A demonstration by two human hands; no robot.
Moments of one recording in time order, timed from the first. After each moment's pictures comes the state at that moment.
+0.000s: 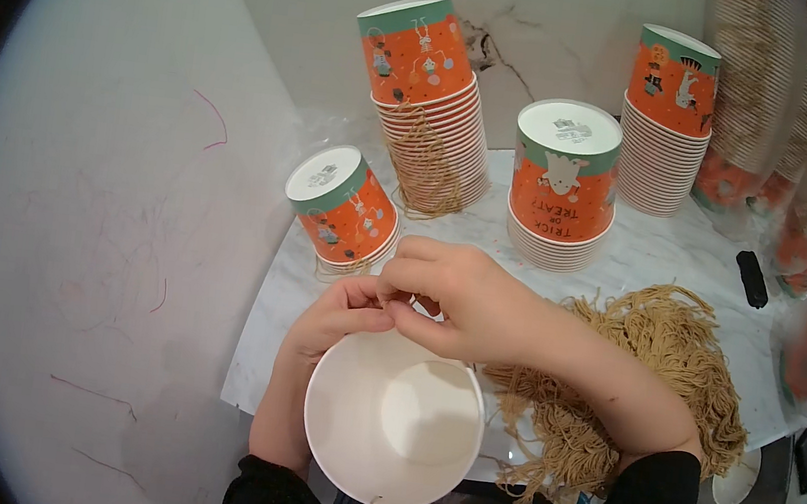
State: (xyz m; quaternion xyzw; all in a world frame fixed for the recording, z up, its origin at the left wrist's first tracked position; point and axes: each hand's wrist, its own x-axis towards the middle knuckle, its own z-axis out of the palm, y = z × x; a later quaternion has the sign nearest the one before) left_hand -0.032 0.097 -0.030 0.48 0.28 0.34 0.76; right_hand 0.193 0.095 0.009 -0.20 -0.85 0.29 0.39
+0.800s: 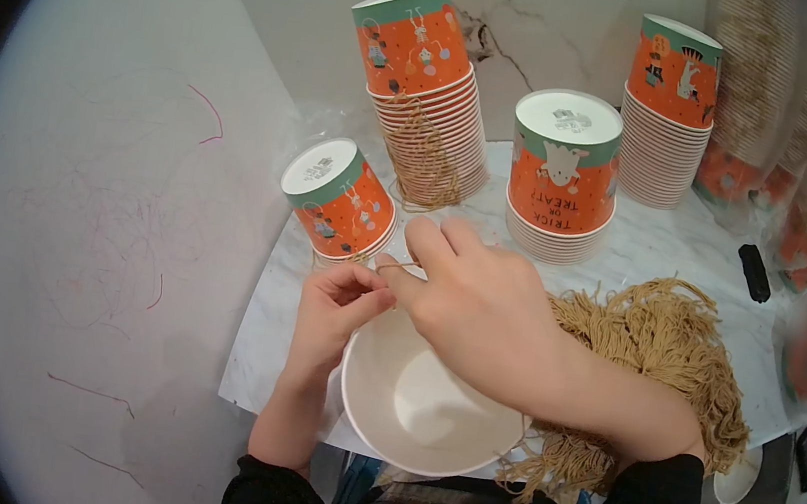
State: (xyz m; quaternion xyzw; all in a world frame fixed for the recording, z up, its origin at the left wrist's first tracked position) left_hand -0.019 0.088 -0.043 0.57 0.38 0.50 0.53; right_hand 0.194 0.062 0.022 -0.34 -0.86 -0.14 0.34
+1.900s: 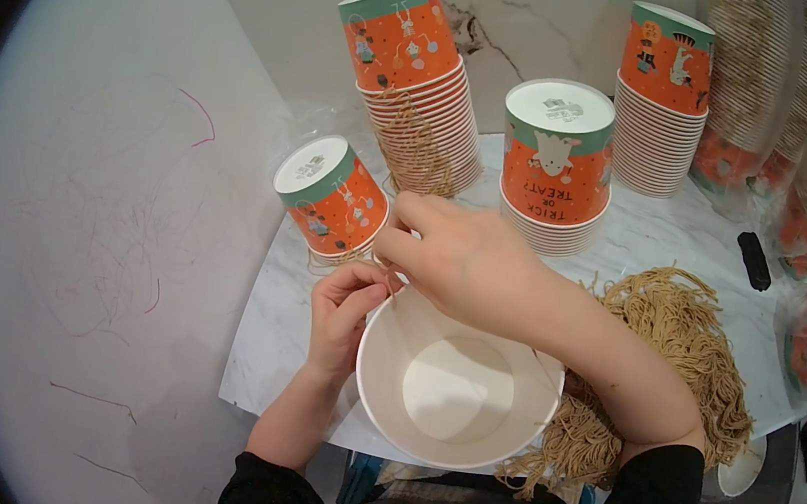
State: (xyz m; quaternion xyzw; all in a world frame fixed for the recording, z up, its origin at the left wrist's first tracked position) left_hand -0.005 0.089 -0.063 0.54 0.27 0.56 0.57; right_hand 0.202 0.107 0.006 -0.27 -0.89 -0.01 0.37
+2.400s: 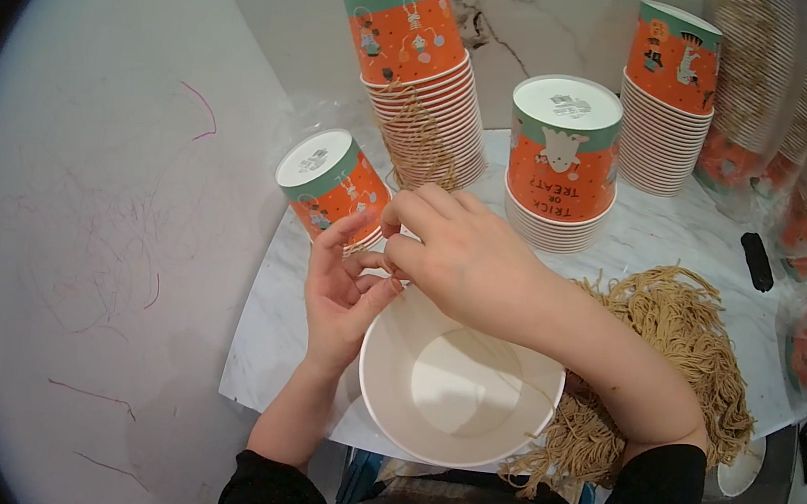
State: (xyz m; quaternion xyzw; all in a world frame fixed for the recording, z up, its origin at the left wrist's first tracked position) left_hand -0.007 0.095 -0.059 0.64 0.27 0.57 0.43; right_hand 0.197 0.108 0.002 -0.25 -0.90 -0.06 0.34
